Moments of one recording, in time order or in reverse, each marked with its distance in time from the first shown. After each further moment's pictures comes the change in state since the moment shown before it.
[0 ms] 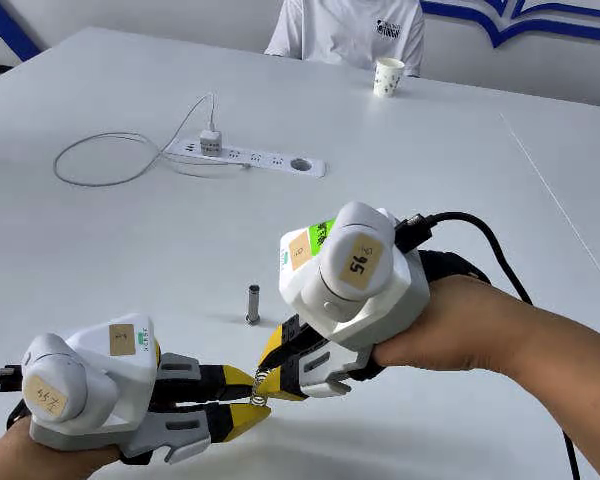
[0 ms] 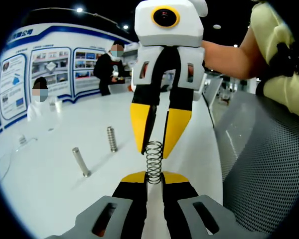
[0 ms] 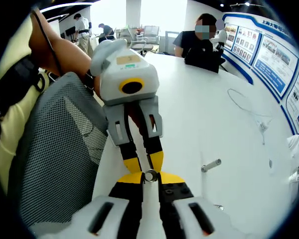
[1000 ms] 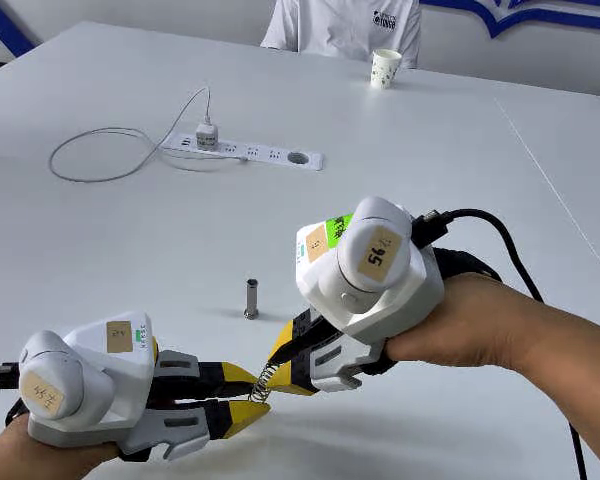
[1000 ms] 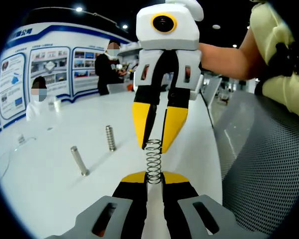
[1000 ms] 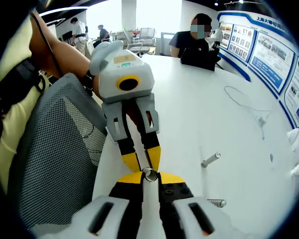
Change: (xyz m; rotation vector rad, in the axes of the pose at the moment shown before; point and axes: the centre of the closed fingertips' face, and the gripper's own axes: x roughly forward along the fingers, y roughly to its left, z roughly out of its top) left arm 0.001 -0.003 -0.002 -0.001 0.001 -0.012; right arm -0.004 -0.001 -0.008 0.037 -0.025 -0.006
